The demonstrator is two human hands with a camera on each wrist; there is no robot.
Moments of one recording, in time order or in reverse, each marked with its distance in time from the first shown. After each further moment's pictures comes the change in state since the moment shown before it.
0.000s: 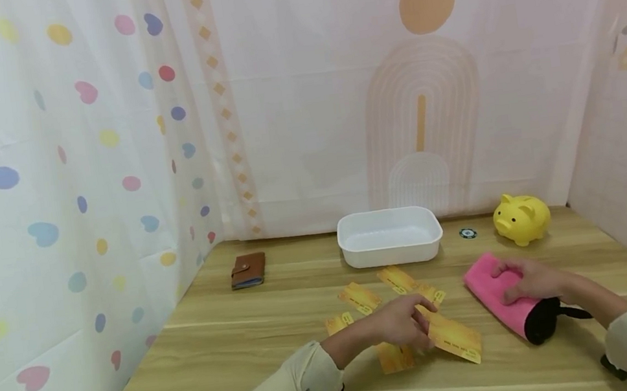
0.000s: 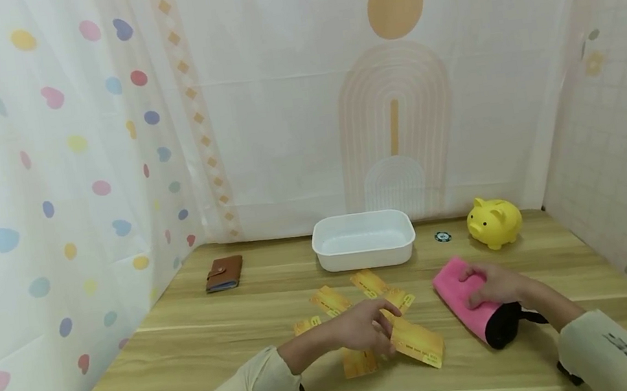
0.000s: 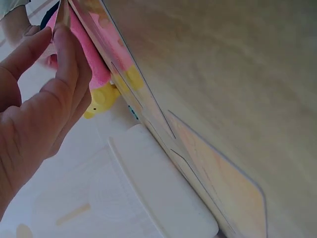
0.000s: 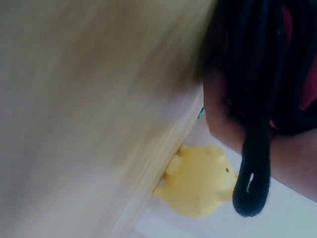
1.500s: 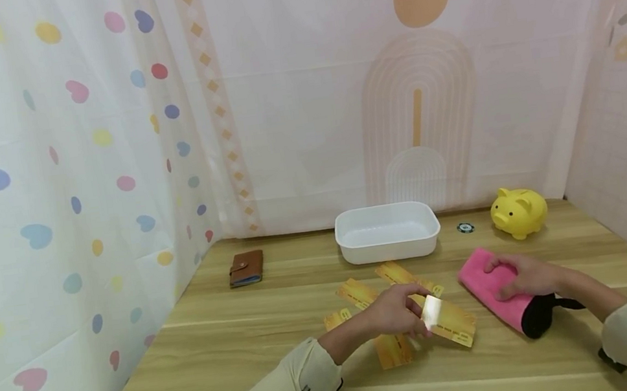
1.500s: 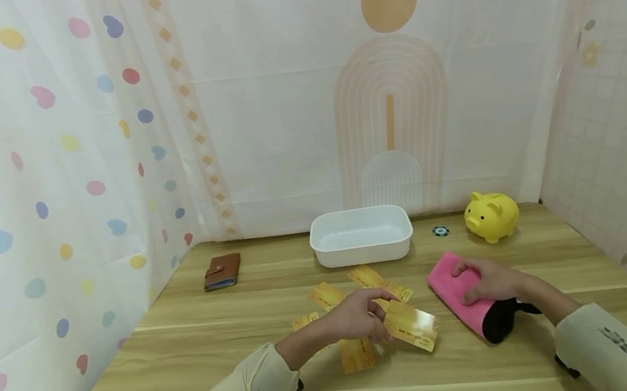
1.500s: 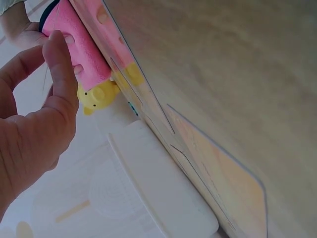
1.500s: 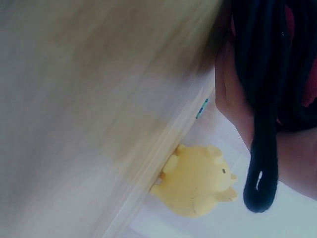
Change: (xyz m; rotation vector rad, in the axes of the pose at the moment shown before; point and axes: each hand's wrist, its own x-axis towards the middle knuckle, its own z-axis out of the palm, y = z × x) left_hand 0.003 0.002 0.002 -0.115 0.112 -0.024; right_hand 0.001 0.002 0.005 -0.044 -0.014 -0.105
